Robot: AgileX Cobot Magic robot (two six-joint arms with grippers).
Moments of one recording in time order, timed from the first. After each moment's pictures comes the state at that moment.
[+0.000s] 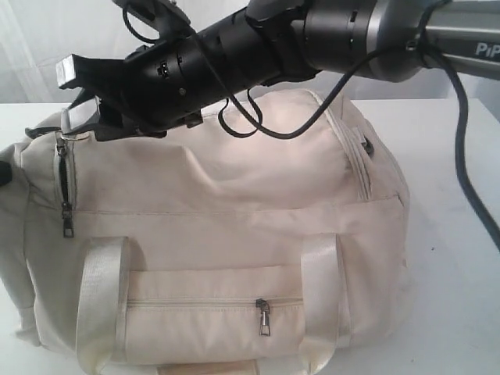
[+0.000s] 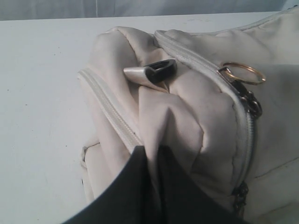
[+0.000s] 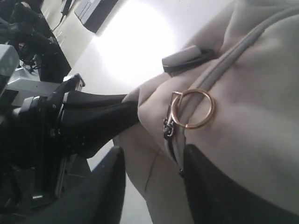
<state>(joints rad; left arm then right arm) 0.20 1.01 -0.47 1.66 -0.60 -1.55 0.82 1.89 -1.60 1.10 0.76 -0.54</state>
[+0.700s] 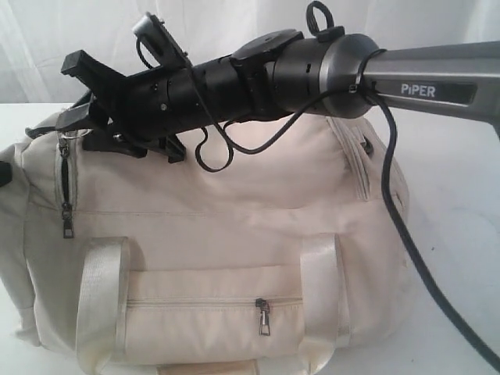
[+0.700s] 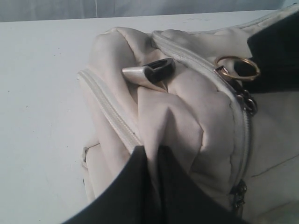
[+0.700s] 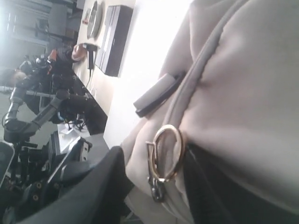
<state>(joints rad) 0.20 1.01 -0.47 1.66 -0.60 -1.54 0.82 2.01 -1.60 1.43 0.67 -0.49</state>
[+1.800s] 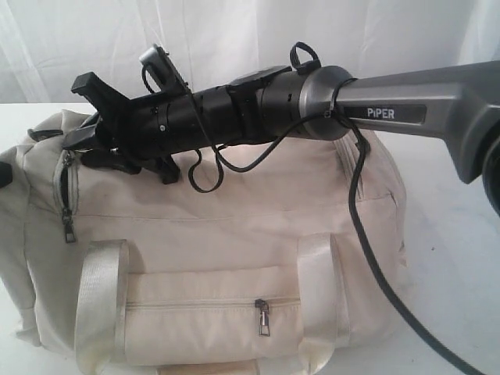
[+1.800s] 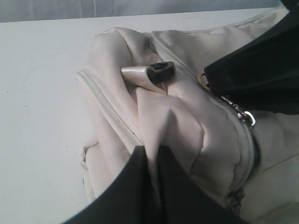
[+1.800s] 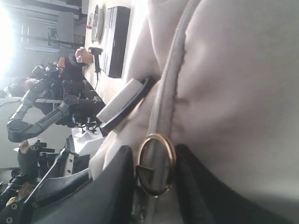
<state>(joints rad) 0.20 1.01 -0.47 1.67 -0.60 -1.53 0.82 2.10 -1.60 1.57 0.71 -0.55</state>
